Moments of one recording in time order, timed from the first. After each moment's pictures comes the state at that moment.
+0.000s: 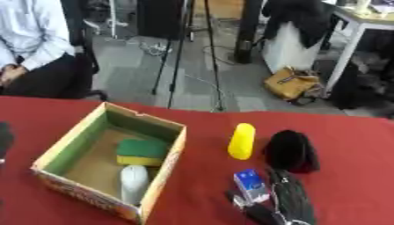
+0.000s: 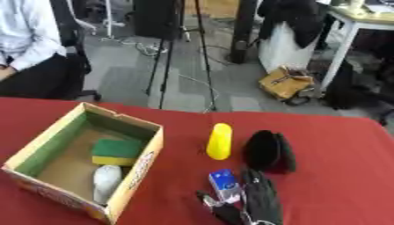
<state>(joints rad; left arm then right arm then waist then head) -0.39 0.08 -0.06 -1.98 0.03 -0.45 0.03 -0.51 0.17 -0.33 -1.55 1.64 0.10 0.12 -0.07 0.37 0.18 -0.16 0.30</state>
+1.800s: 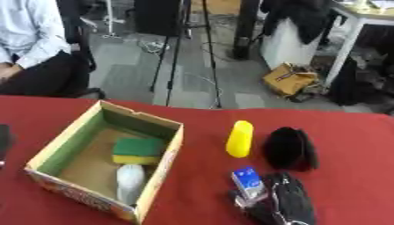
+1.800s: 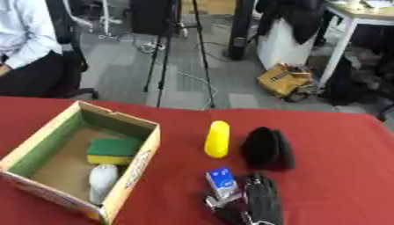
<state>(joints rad) -0.39 0.08 -0.06 -1.98 0.04 -0.44 0.02 -0.52 0.15 -0.34 -1.51 1.66 0.10 0.09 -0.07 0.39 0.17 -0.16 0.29</state>
